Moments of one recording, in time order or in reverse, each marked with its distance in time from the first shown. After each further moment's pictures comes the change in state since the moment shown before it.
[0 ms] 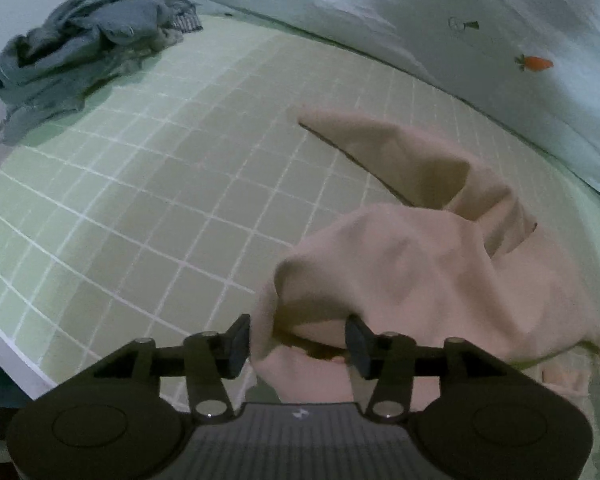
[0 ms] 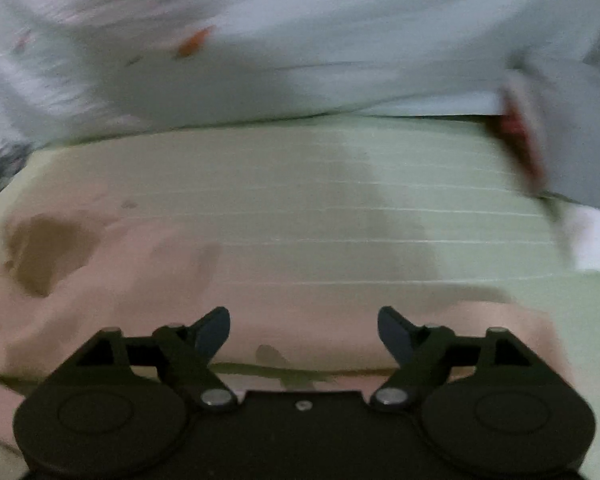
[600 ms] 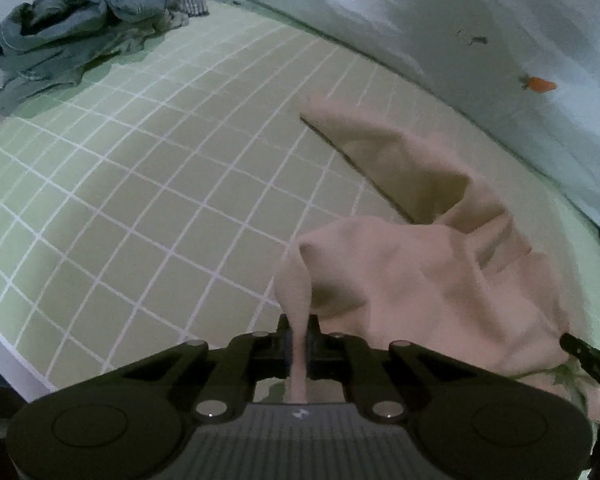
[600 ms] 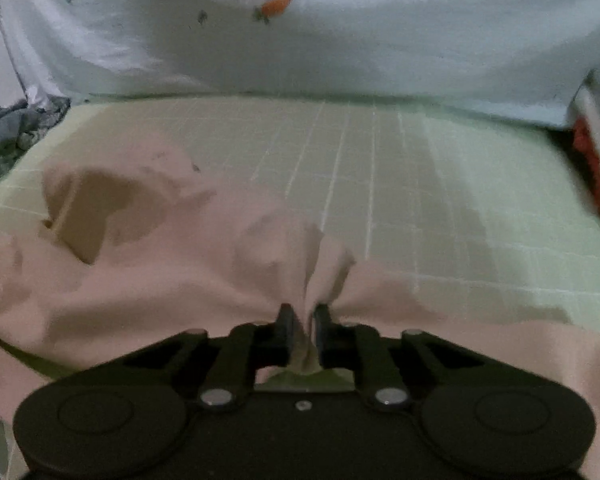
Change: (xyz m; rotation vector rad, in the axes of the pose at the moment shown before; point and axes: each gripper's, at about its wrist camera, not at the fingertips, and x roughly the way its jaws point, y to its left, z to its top) left arm -0.014 0.004 -0.003 -0.058 -0.022 -0.060; right arm -0.002 0.048 -0.003 -0.113 0.000 0.036
